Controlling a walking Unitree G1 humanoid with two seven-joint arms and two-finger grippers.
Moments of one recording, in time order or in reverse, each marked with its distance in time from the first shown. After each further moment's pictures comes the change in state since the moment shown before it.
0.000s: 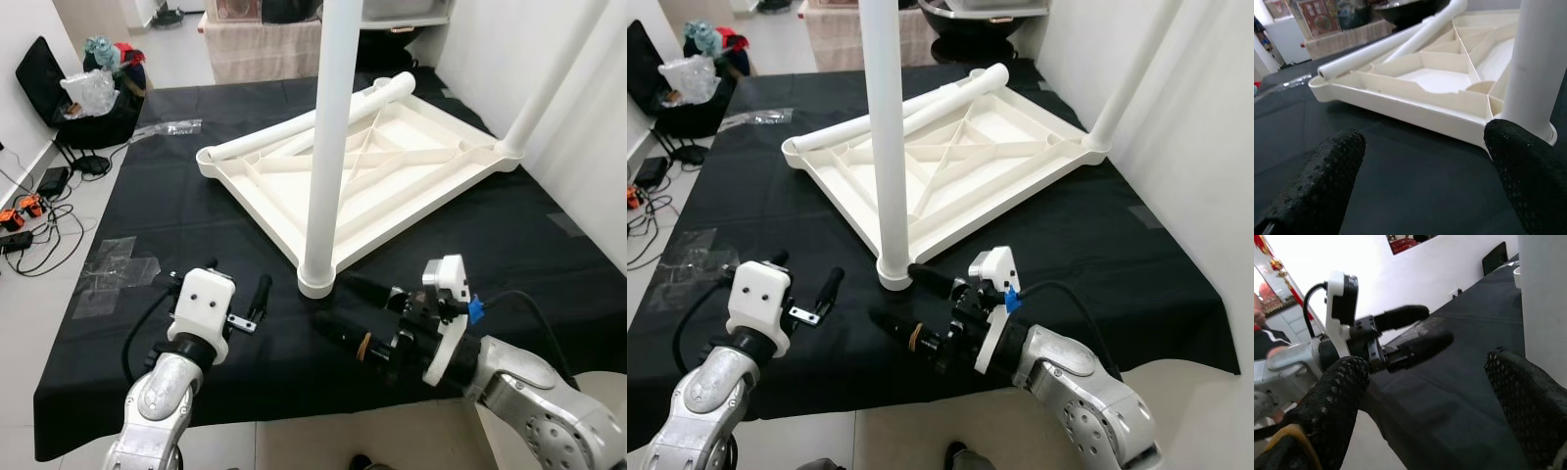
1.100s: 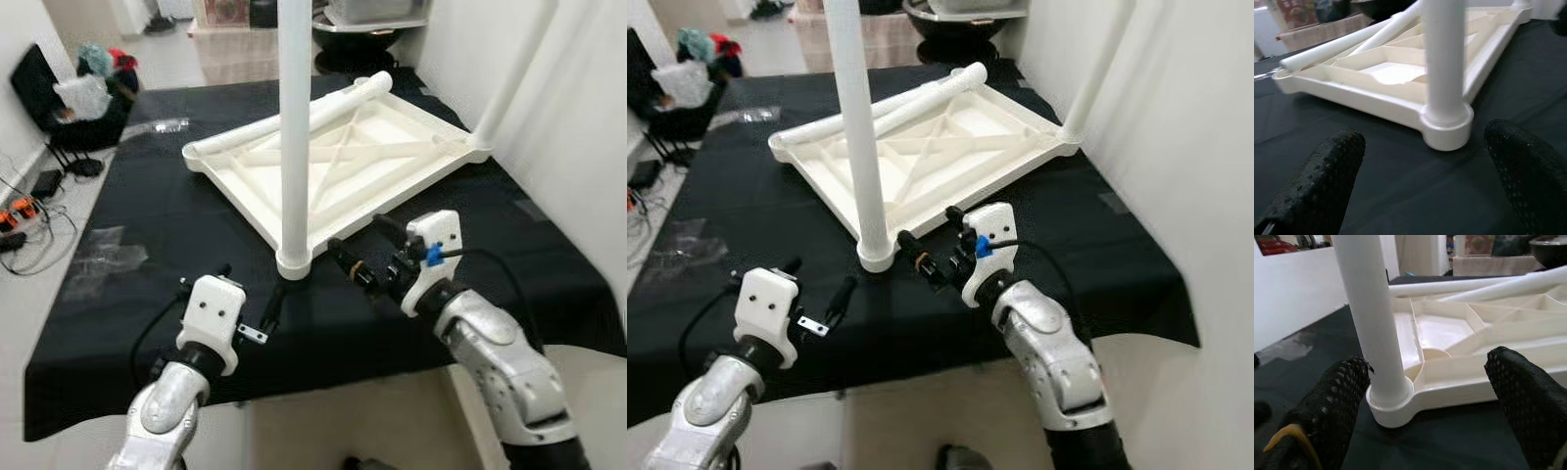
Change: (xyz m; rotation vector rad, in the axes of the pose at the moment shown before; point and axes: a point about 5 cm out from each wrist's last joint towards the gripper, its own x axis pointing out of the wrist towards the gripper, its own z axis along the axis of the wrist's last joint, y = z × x) left arm -0.013 -0.009 0.002 -0.023 0.037 -0.033; right arm 0.031 -0.049 0.010 -0.228 -0.076 -0.485
